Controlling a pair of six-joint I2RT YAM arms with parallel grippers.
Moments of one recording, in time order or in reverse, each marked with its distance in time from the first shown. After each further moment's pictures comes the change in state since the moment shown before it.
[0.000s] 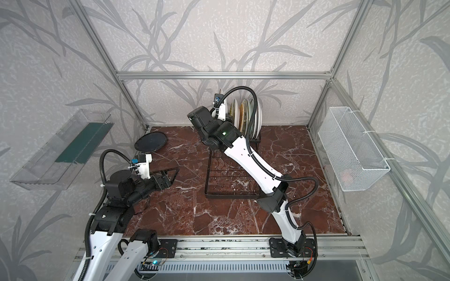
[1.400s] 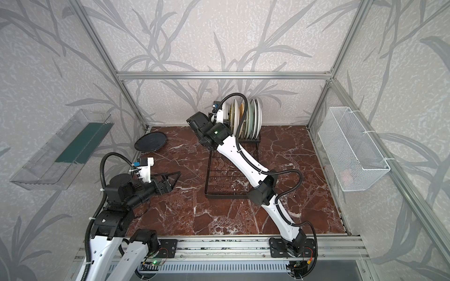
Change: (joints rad) left arm 0.000 -0.022 -0.026 -0.010 0.066 0.018; right arm -0.048 0.191 0.122 -0.125 -0.008 0.124
